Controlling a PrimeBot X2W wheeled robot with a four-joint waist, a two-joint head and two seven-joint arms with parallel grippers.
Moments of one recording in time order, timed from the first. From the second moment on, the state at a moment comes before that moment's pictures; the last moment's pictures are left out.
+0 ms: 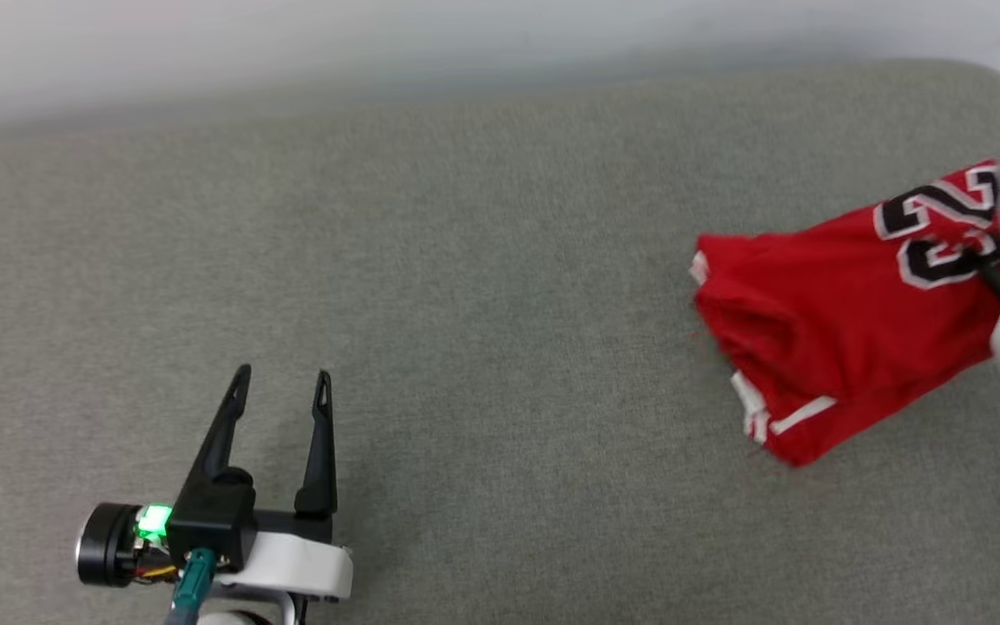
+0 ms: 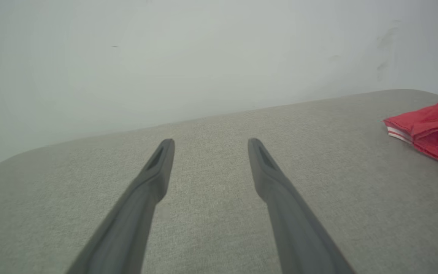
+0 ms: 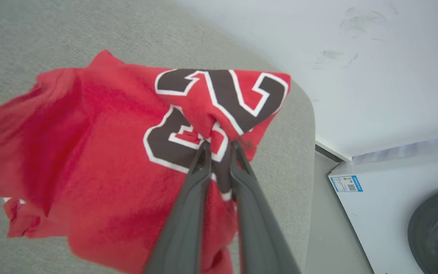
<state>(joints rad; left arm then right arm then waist) -0.01 0.10 -0.09 -0.02 -0.01 0.05 -0.26 -0.60 -0.76 0.49 0.26 0.43 0.13 0.37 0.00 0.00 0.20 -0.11</state>
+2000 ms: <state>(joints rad) 0.06 0.10 -0.10 -0.03 -0.05 0.06 -0.26 -0.22 -0.21 -0.10 0.01 0.09 0.13 -0.22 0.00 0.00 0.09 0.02</state>
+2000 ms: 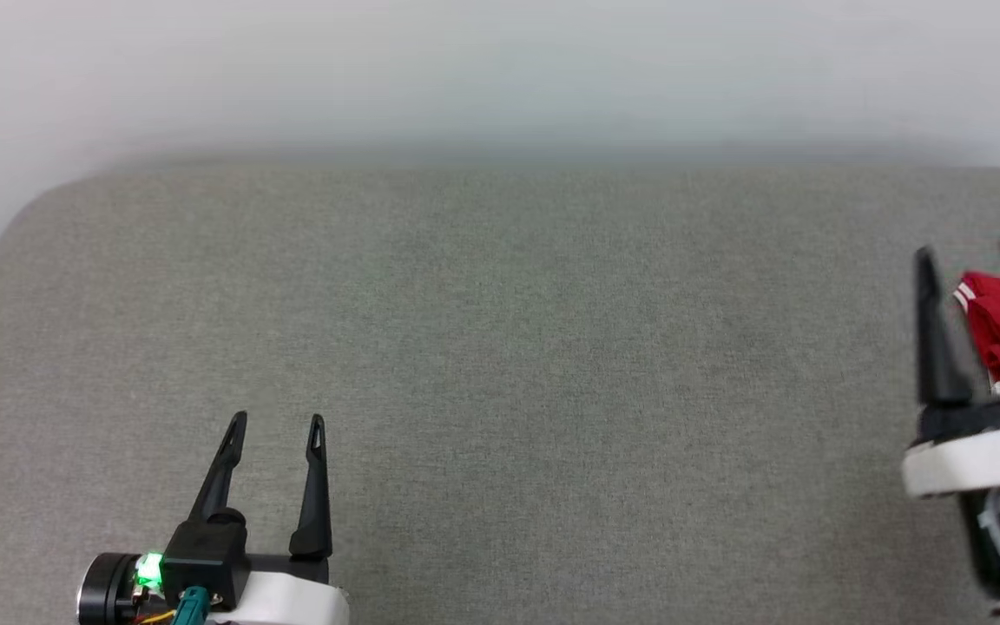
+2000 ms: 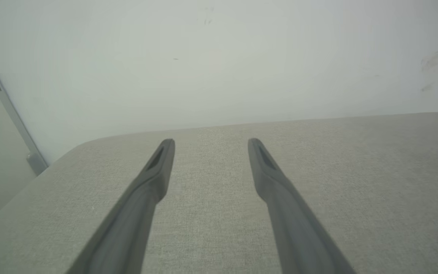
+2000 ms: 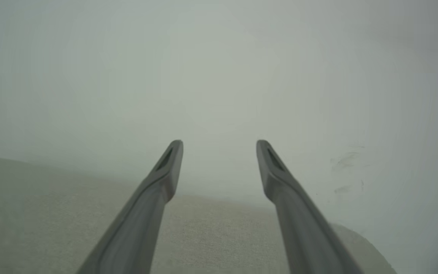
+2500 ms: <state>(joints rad) 0.11 0.09 -0.07 0.00 -0.05 0.04 -0.26 0.00 -0.09 -0.05 0.10 0.14 0.13 -0.26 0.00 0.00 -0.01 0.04</state>
